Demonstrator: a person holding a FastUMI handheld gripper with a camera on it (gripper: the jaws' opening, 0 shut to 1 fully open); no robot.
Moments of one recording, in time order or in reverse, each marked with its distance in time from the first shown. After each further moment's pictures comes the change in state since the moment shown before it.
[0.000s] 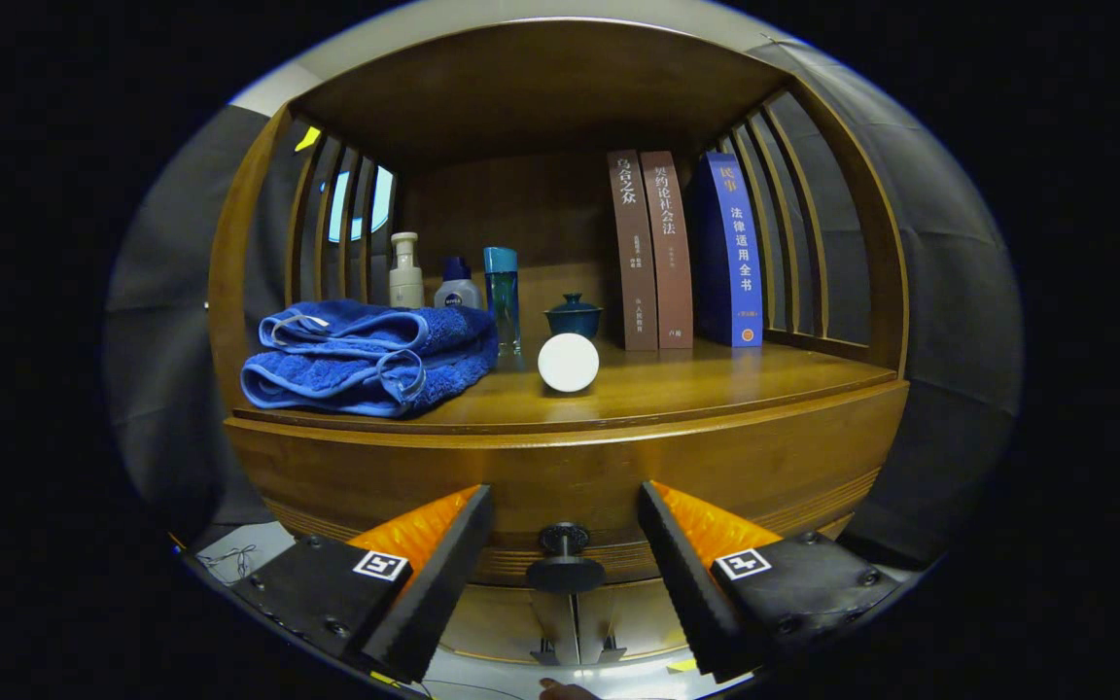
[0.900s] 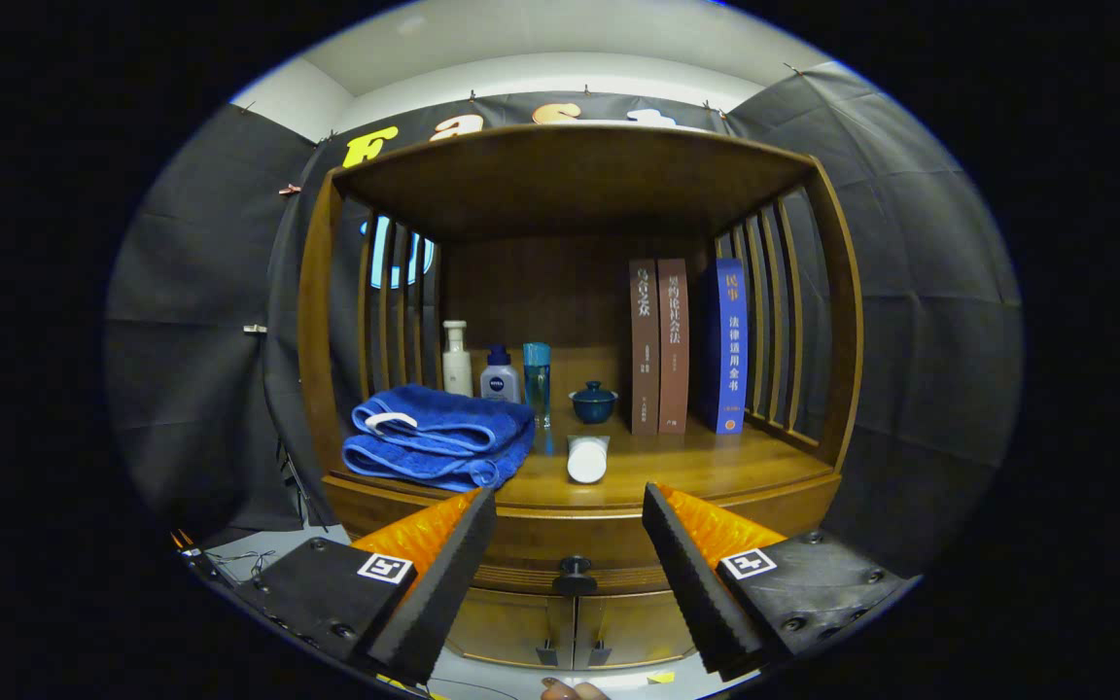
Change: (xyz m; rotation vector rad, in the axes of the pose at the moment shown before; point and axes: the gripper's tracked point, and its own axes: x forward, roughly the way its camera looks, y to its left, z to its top) arm -0.103 0.020 0.115 -0.074 -0.098 0.061
